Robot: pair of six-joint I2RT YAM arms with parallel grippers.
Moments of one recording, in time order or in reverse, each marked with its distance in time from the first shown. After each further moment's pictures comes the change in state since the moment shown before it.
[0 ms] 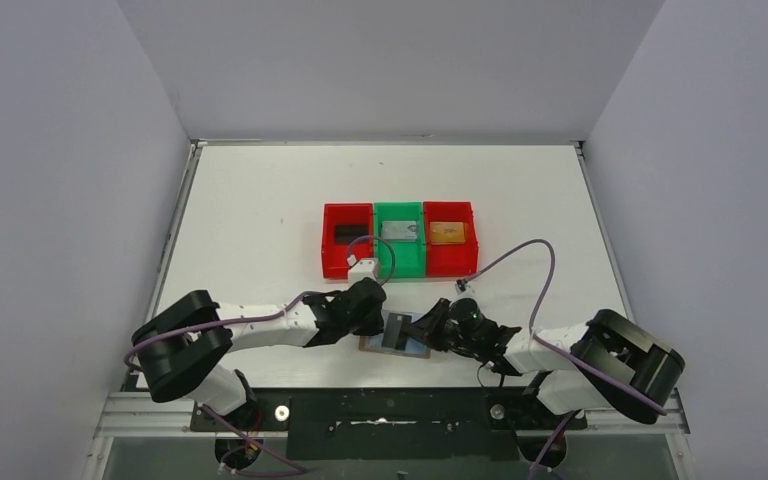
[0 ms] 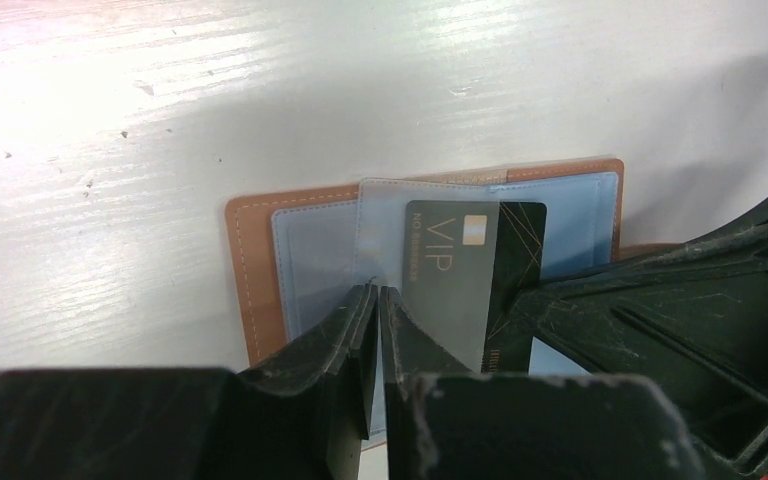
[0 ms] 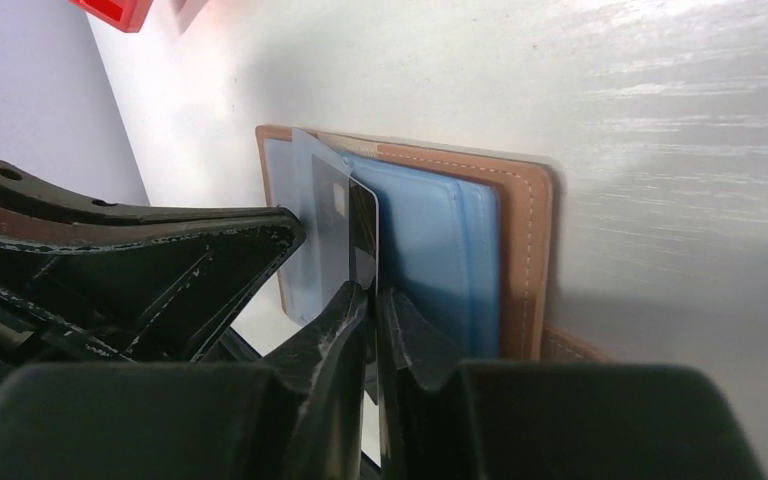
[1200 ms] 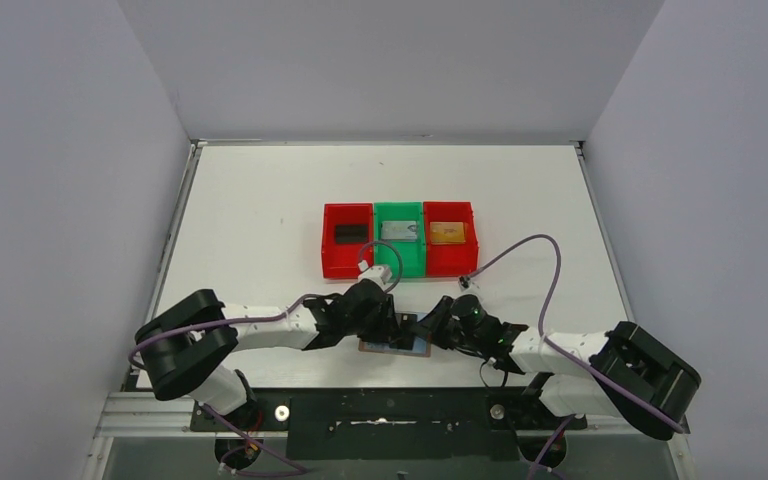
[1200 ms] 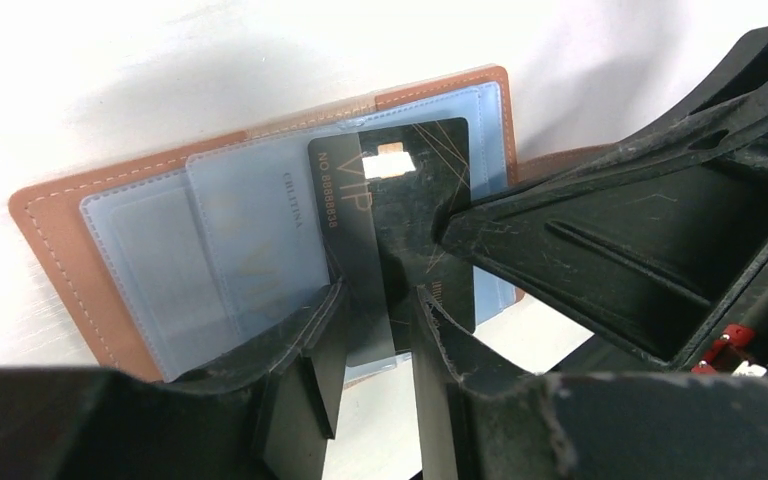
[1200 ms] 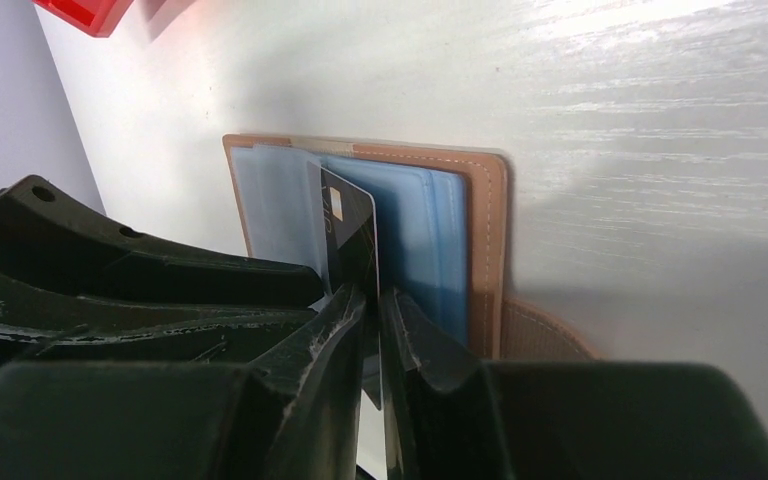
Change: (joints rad) left arm -0.004 0.018 -0.026 0.135 0.226 0.013; right arm -0.015 -0.108 0.037 -0.207 0.031 -0.078
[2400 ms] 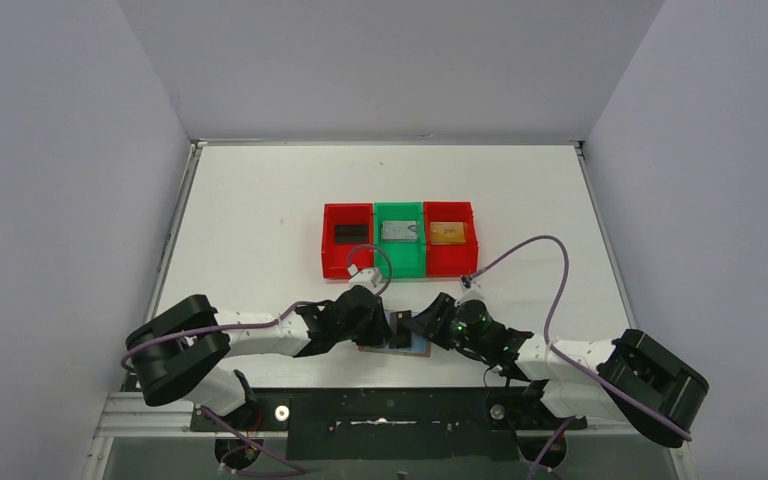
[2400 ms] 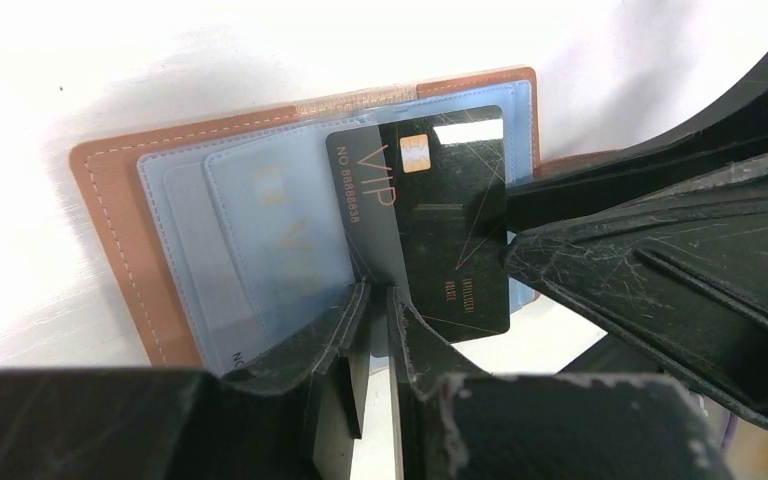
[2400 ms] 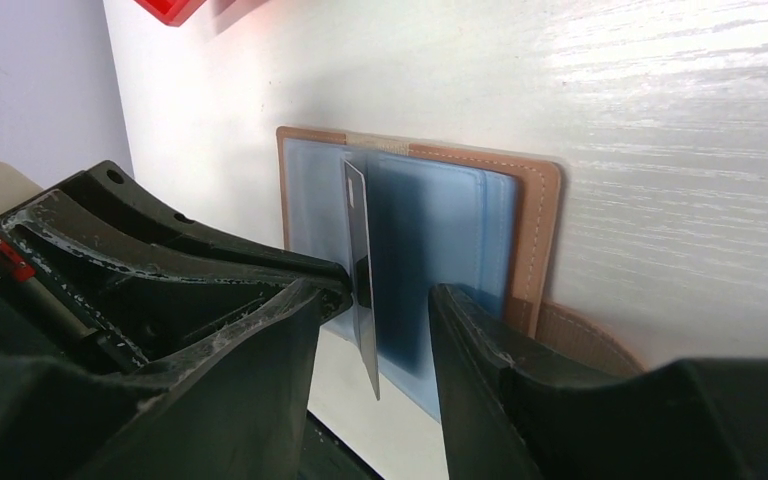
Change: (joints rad) left arm -0.002 -0.052 -0.095 0.073 -0.047 -0.062; right arm 0.020 -0.047 -0.055 0.125 0.021 -0.044
